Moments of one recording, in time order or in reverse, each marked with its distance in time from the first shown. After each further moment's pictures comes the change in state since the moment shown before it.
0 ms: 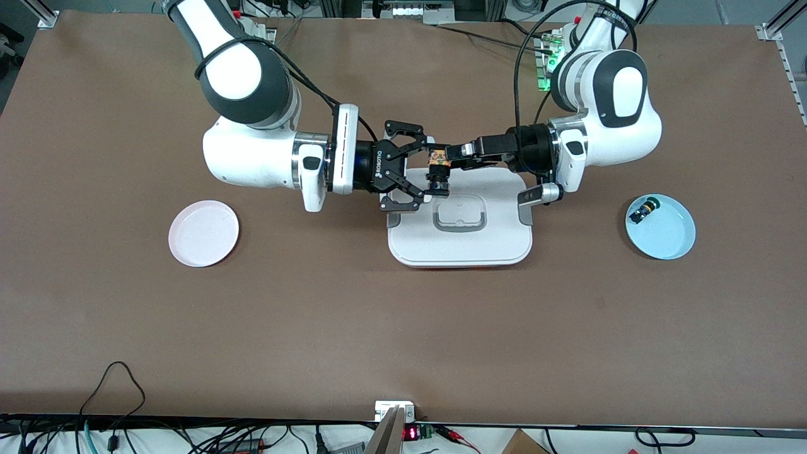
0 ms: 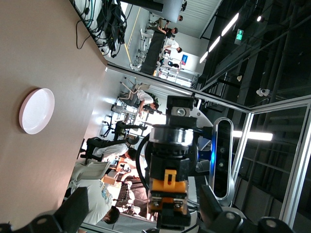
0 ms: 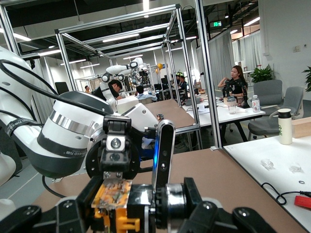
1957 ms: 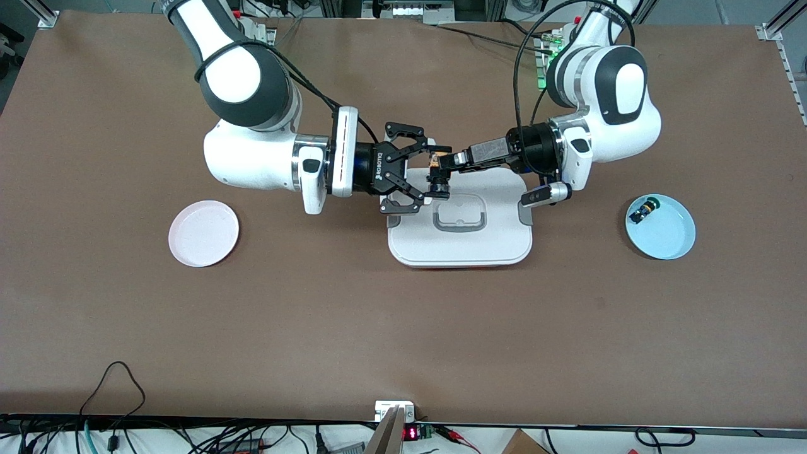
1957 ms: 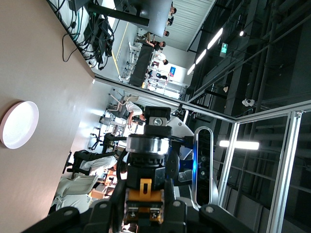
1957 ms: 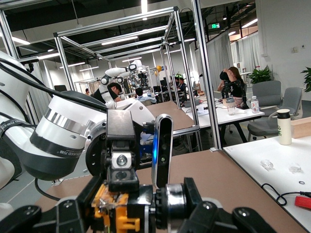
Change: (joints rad) left arm -0.003 -0.010 -0.005 0.006 -0.090 0.035 0.040; right arm 0.007 0.009 -0.006 0.006 0.016 -0.001 0.001
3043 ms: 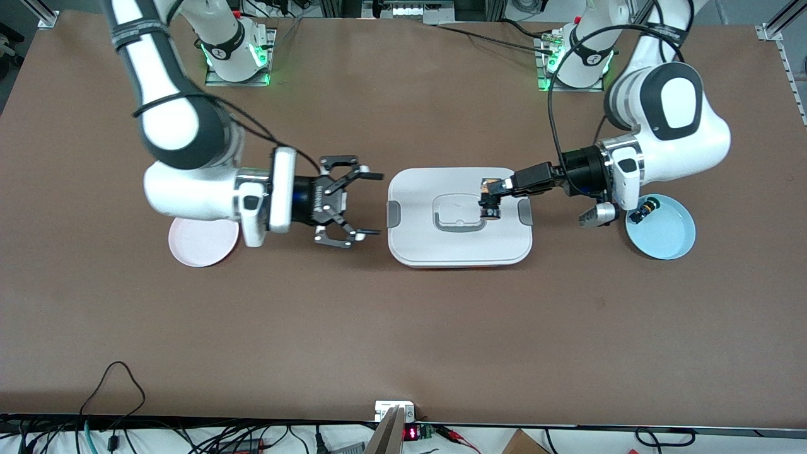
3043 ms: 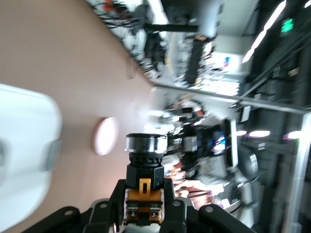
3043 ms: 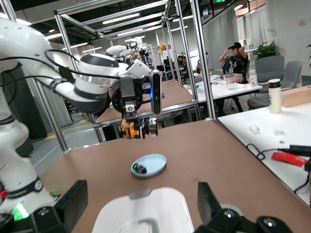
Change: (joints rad) left arm 0.026 0.001 0.189 -0.010 0.506 -0.094 -0.070; right arm -0.116 -0.032 -0.158 -0.141 -0.123 -0.283 -0.018
